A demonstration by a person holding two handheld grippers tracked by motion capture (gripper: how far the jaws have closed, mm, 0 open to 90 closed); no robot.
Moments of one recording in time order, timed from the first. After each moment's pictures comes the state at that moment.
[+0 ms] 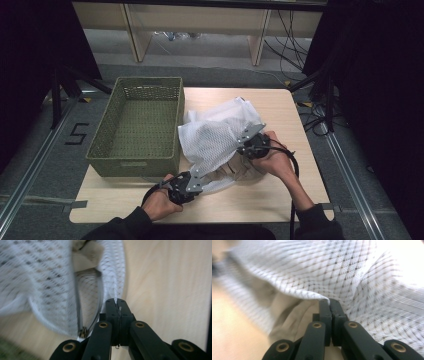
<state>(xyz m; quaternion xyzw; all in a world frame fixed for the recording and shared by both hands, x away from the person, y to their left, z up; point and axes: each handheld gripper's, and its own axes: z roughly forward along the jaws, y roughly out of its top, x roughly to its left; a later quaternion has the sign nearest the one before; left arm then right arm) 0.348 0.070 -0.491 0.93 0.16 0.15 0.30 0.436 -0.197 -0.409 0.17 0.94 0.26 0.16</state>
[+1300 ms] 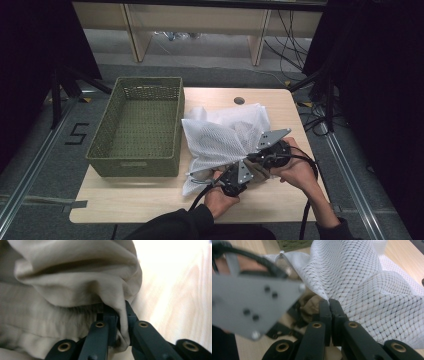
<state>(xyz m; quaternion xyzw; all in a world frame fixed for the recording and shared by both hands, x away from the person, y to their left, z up) 0.370 -0.069 -0.491 0.85 0.24 0.19 0.43 0.393 -0.226 -0.379 0.19 0.92 0.31 0.15</state>
